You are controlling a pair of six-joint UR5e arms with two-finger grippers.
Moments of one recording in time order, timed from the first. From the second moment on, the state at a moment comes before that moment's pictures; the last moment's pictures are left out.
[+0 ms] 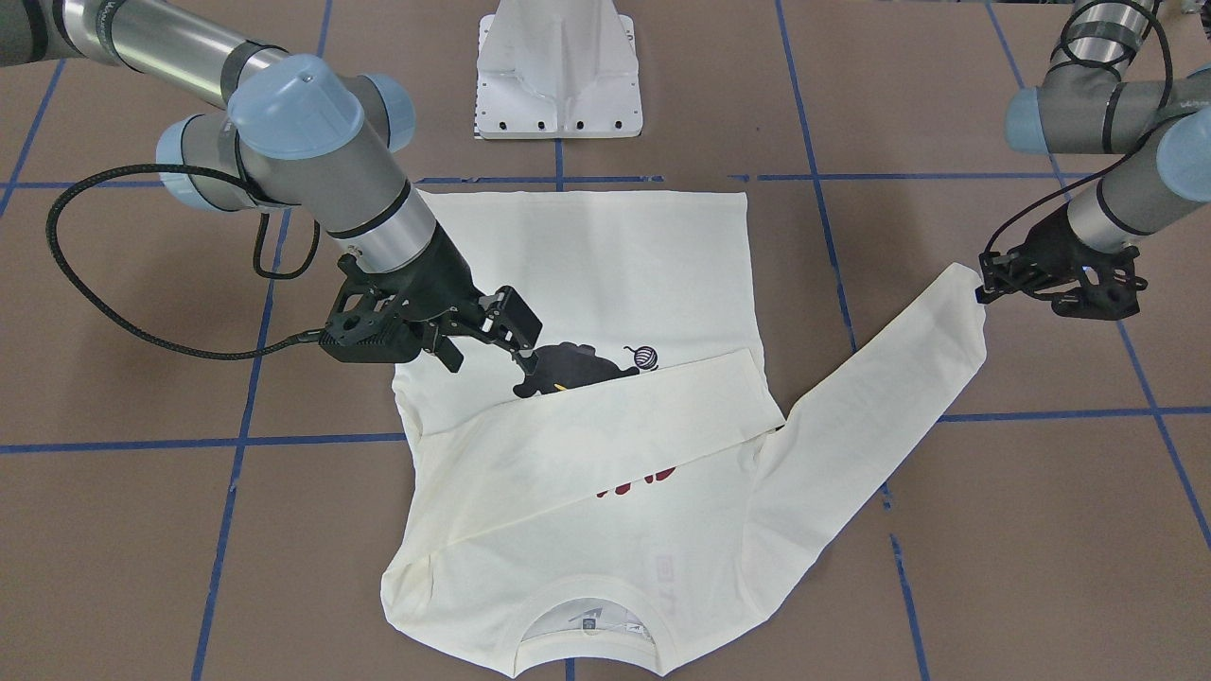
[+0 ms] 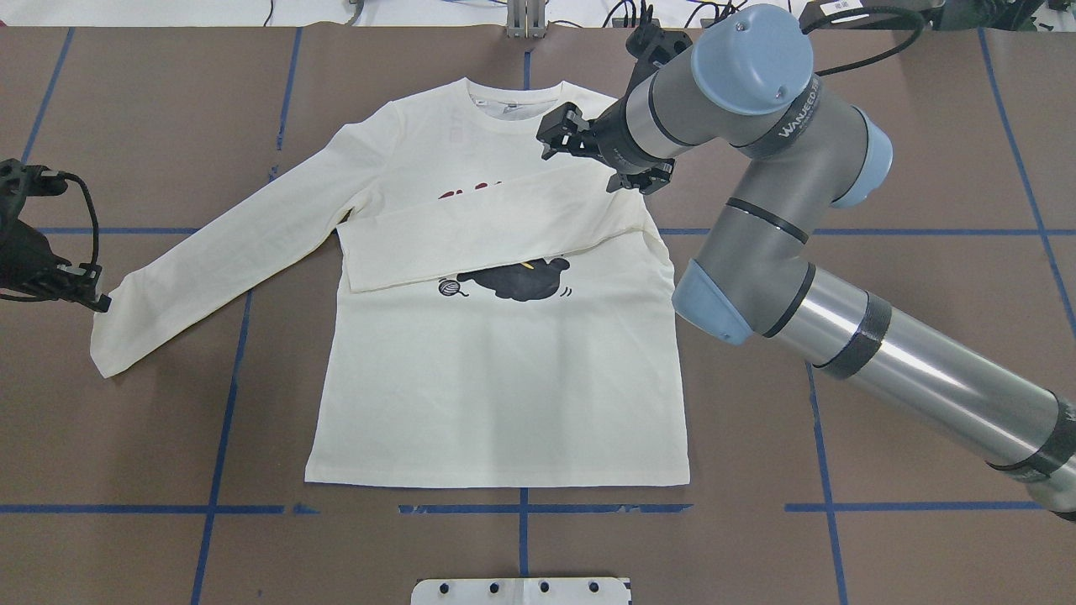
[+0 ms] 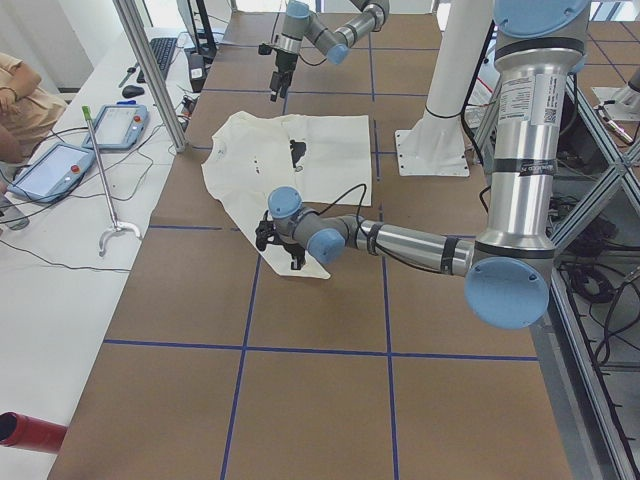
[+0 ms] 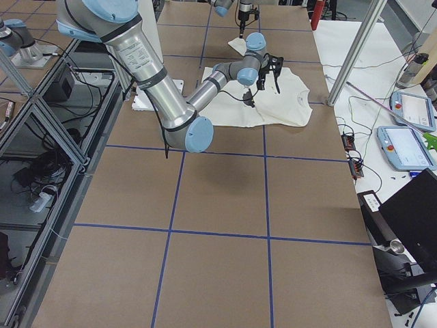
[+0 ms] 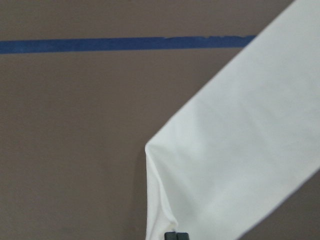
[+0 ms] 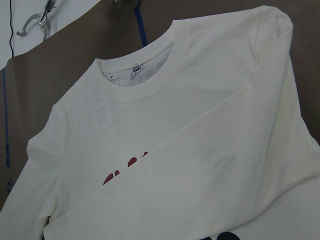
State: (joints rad) left arm -1.02 -1.63 -1.73 -1.91 -2.37 -0.72; right arm 0.76 -0.89 1.57 -1.11 1.98 1.52
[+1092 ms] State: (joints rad) left arm -0.63 -2.63 -1.19 -2.05 -2.00 -1.46; right arm 1.11 -1.20 1.70 -1.10 2.35 1.18
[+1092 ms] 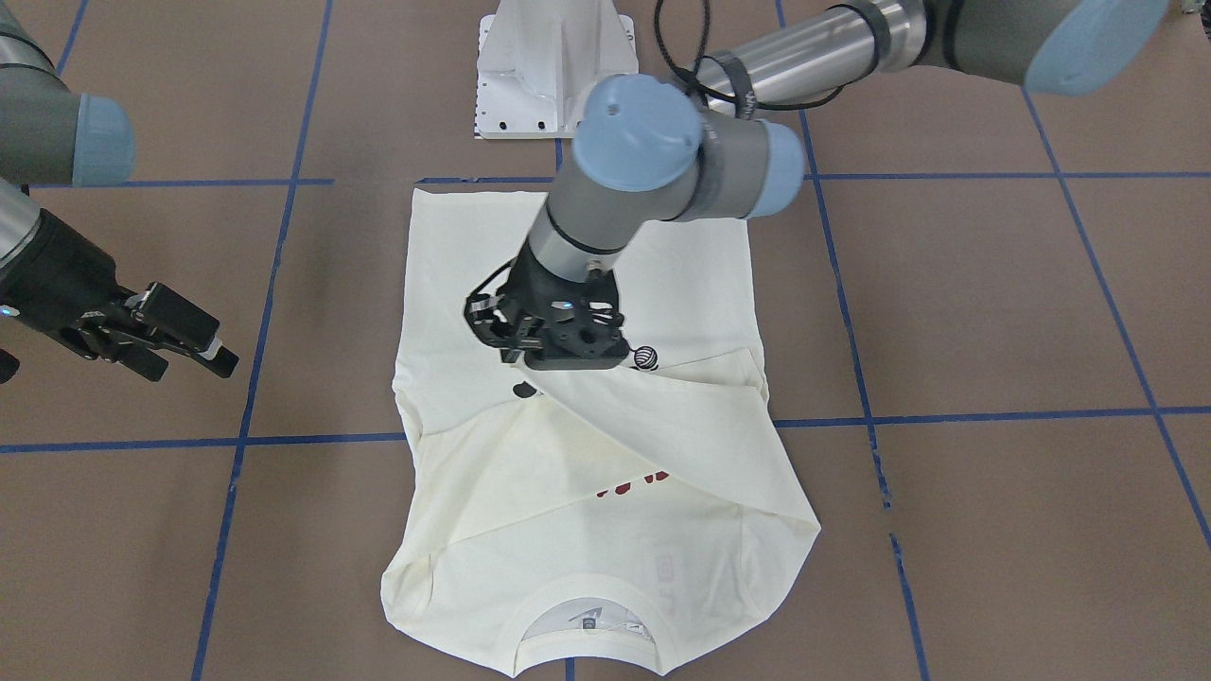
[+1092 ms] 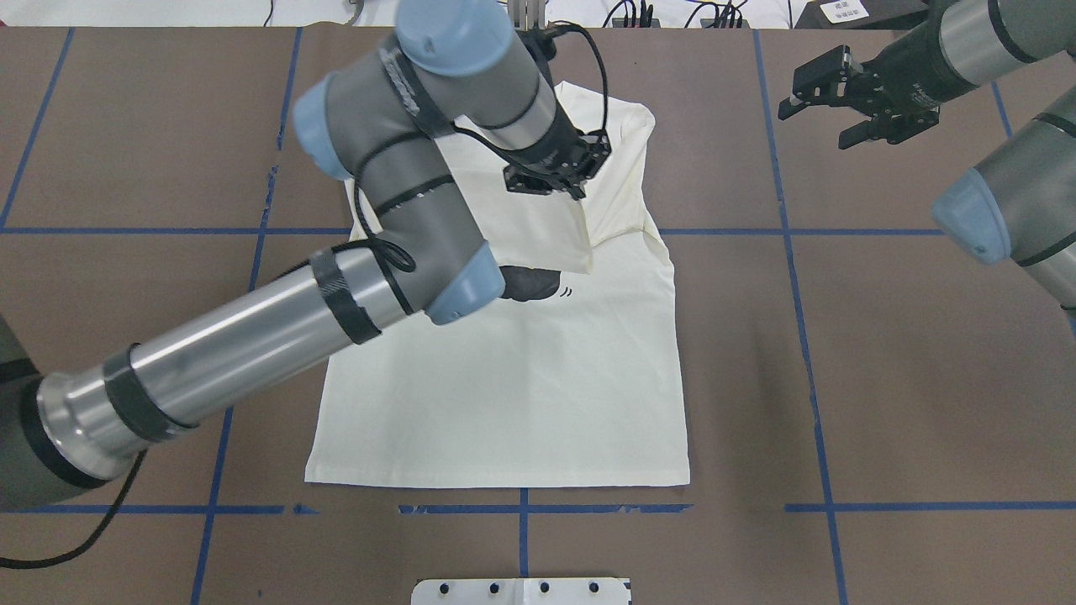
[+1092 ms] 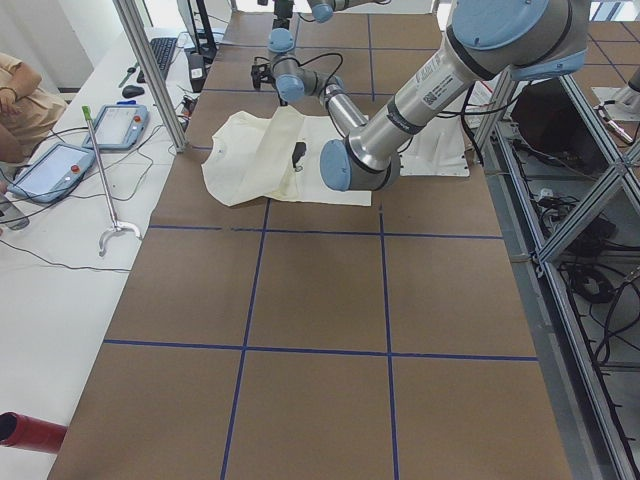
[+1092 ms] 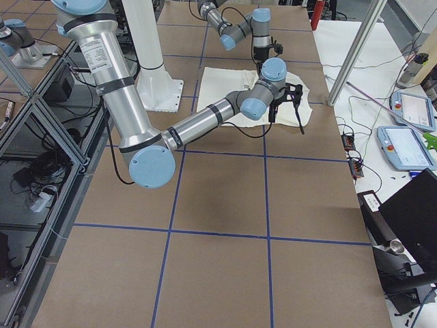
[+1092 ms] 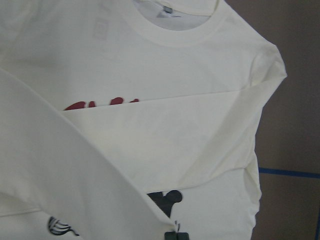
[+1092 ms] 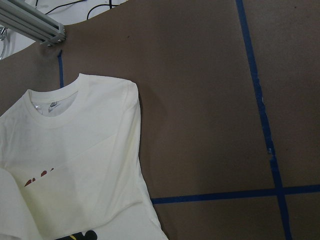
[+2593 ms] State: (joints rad) left arm -0.64 -2.12 -1.75 -2.09 -1.93 -1.40; right arm 0.50 -1.41 2.00 -1.13 1.80 1.76
